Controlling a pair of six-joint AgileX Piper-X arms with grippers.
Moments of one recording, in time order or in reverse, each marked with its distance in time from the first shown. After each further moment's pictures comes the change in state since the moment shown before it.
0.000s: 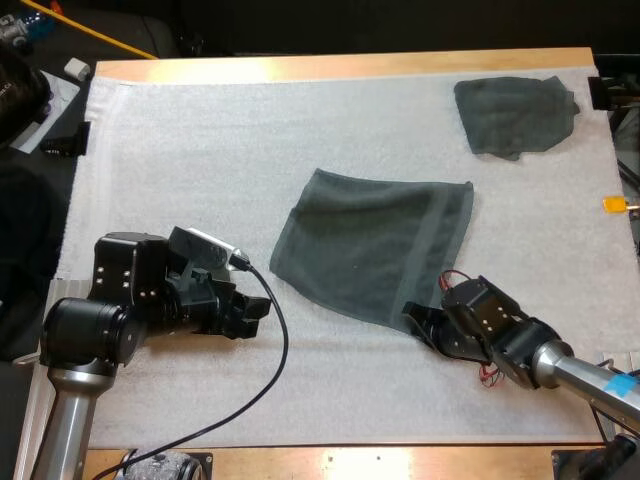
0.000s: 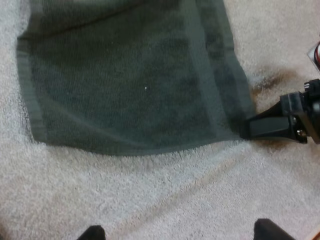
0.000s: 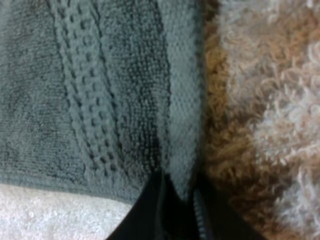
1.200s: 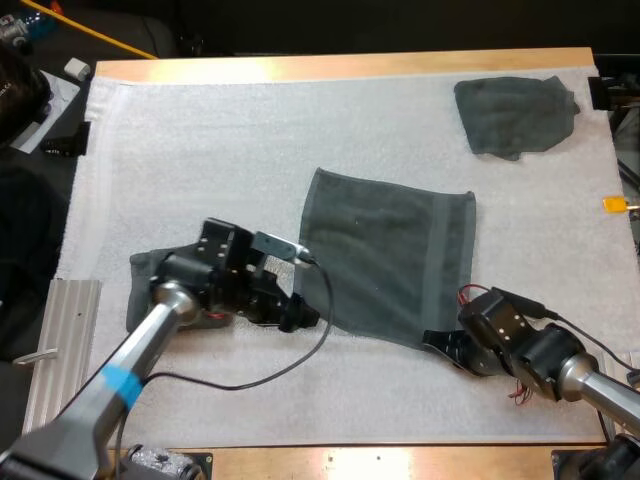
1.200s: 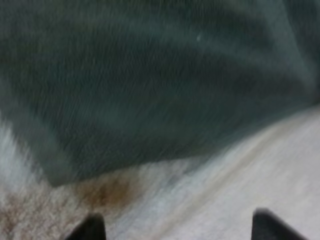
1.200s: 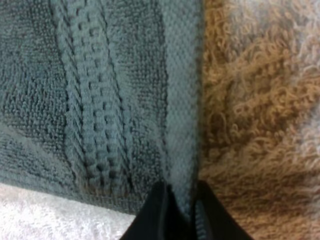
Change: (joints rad) left arm -0.148 0.444 0.182 -0.381 0.056 -0.023; right arm 0.003 -0.195 0.000 0.377 0.091 -0.271
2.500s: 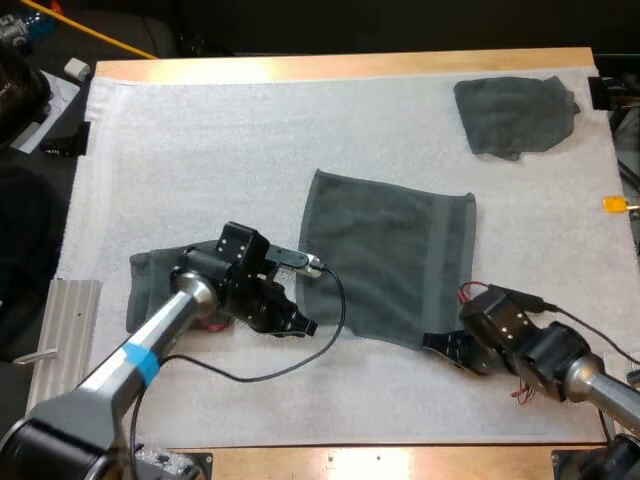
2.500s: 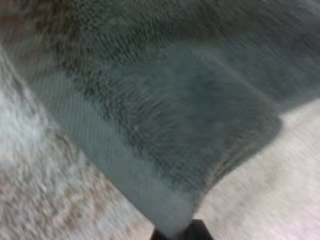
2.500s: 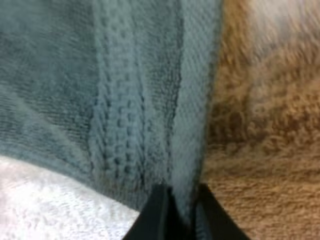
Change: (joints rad) left arm -0.051 0.175 -0.006 -0.013 -0.055 -0.046; right arm 0.008 -0.021 -0.013 0.032 -0.008 -0.045
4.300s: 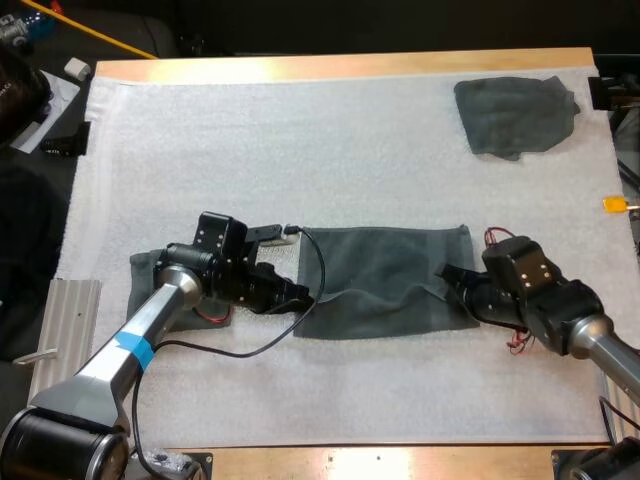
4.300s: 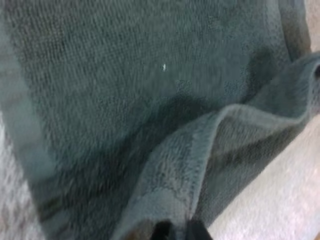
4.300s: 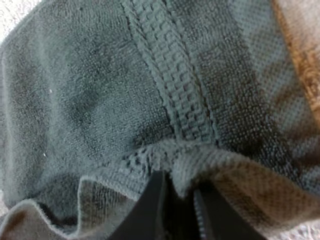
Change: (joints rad) left arm 0.118 -0.022 0.007 -0.100 0.232 -0.150; right arm -0.222 0.068 -0.148 -0.061 -0.102 0.122
